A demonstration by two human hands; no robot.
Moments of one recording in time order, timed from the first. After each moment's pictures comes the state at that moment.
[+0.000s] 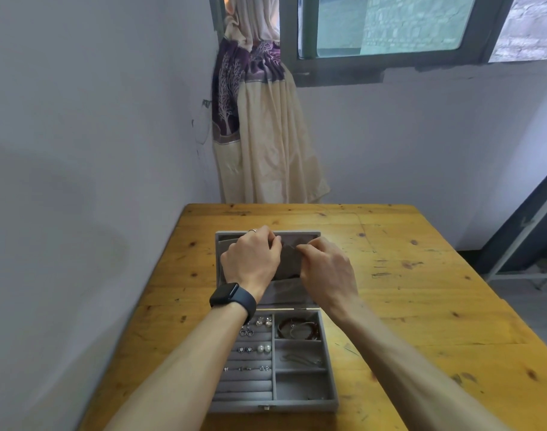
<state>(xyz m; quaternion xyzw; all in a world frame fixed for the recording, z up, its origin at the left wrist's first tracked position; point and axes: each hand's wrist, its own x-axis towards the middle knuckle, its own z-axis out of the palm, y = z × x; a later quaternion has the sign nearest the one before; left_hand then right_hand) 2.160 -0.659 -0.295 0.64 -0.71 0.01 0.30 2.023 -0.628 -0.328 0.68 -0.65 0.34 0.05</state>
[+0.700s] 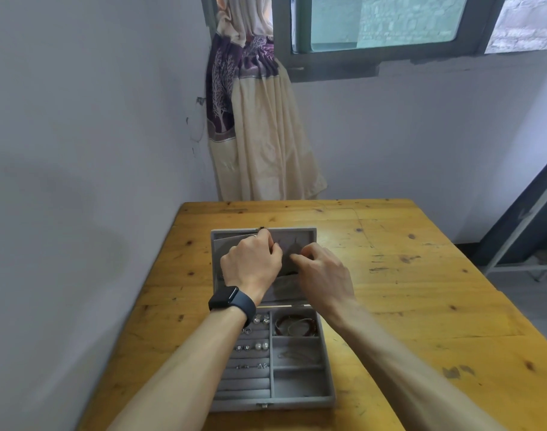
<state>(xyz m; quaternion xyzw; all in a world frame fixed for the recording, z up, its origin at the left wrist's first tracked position) 2.155 -0.655 -0.301 0.64 -0.73 0.03 0.25 2.018 -0.625 -0.350 0.71 -0.64 0.26 0.10</state>
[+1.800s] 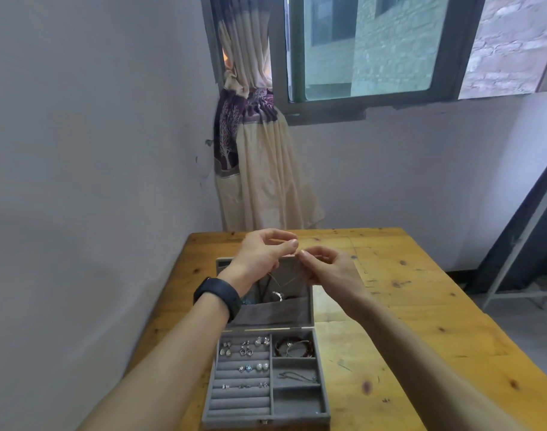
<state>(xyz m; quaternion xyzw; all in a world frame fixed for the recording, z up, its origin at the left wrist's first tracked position) 2.157 -0.636 -0.211 0.46 -0.65 -0.47 0.38 1.998 -0.598 -0.263 0.52 -0.51 0.55 -0.41</state>
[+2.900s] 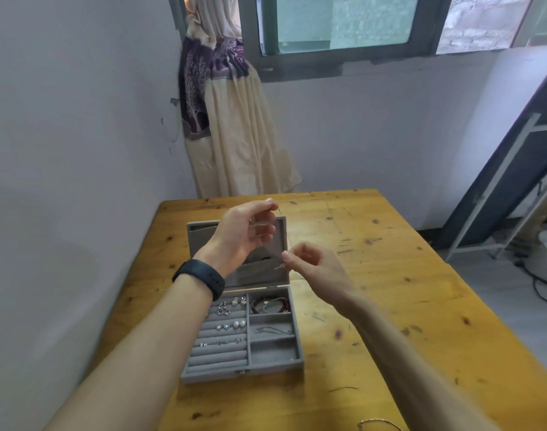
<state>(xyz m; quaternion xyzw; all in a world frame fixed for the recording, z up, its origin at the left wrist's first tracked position) 2.142 -0.622 -0.231 0.38 -0.50 -0.67 0.40 1.991 -0.541 -0.293 0.54 -0.55 0.48 -0.41</state>
